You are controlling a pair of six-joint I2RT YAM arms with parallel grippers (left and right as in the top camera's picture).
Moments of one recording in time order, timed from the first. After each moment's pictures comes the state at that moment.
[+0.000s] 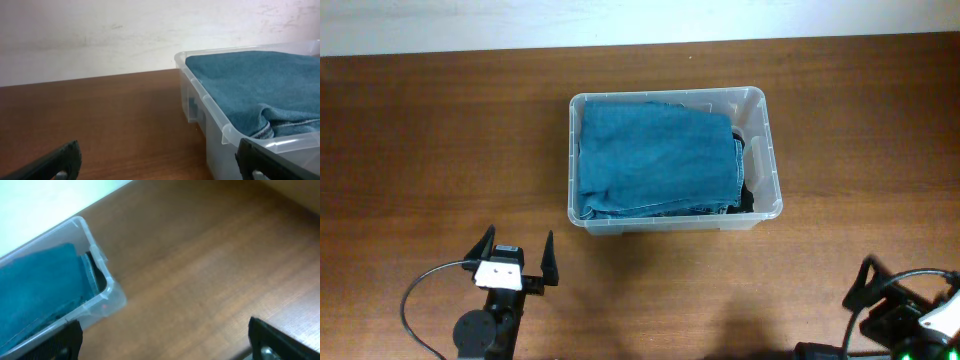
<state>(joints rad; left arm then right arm) -0.04 0.02 0.01 -0.07 0.08 0.05 -0.18 0.48 1.29 -1.34 0.14 0.37</state>
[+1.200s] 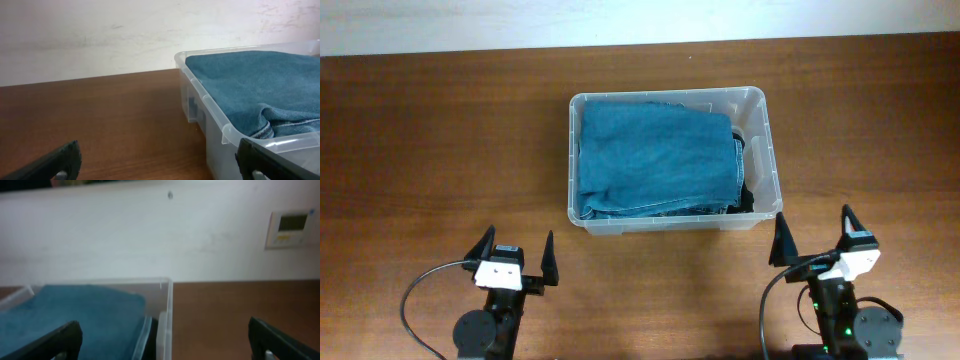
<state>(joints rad) -0.04 0.02 0.01 -0.07 0.08 0.05 -0.03 0.01 0.22 -0.17 -0.12 0.07</state>
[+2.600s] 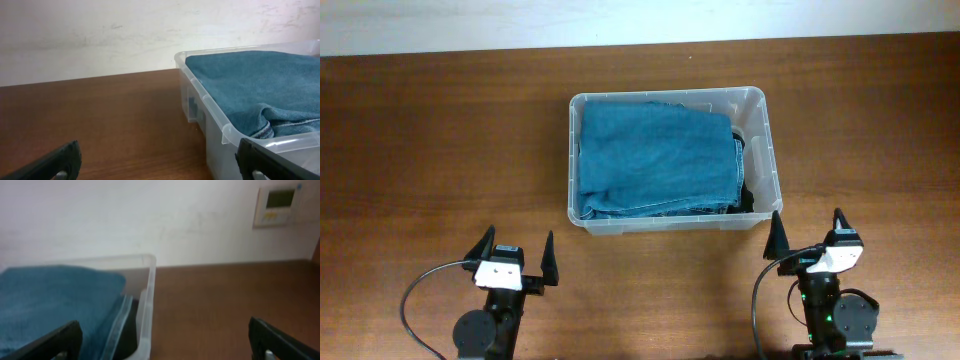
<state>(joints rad) -0.04 0.02 0.01 -0.07 0.09 0.05 -0.05 0.01 0.01 0.00 -0.05 0.06</state>
